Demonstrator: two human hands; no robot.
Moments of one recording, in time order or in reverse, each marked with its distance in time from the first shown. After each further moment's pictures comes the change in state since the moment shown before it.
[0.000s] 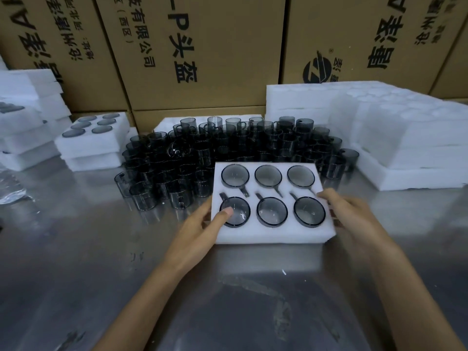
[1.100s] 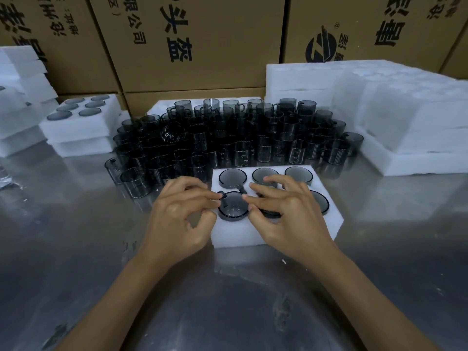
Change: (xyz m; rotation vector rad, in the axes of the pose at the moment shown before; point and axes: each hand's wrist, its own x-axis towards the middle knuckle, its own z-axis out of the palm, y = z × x) left_hand 0.002 0.001 -0.020 0.537 0.315 0.802; right_hand -0.041 0.010 0.075 -0.672 -0.064 -0.895
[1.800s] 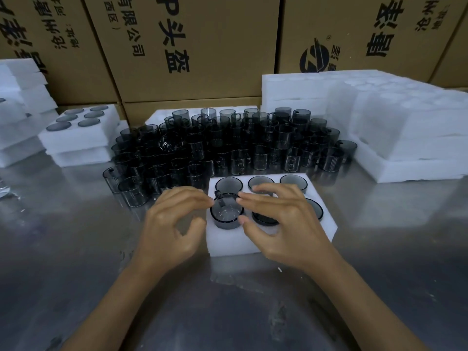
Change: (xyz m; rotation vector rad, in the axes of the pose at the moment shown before) left_hand 0.002 0.003 -0.007 -0.114 0.023 -0.029; right_hand 0.001 0.000 -0.011 0.090 0.056 -0.165
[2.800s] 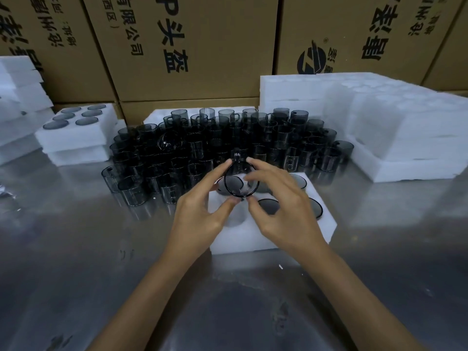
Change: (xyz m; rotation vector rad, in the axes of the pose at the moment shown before) left_hand 0.014 0.017 0.028 -0.306 -0.072 -0.338; right_hand 0.014 -0.003 0.007 0.174 0.127 0.016
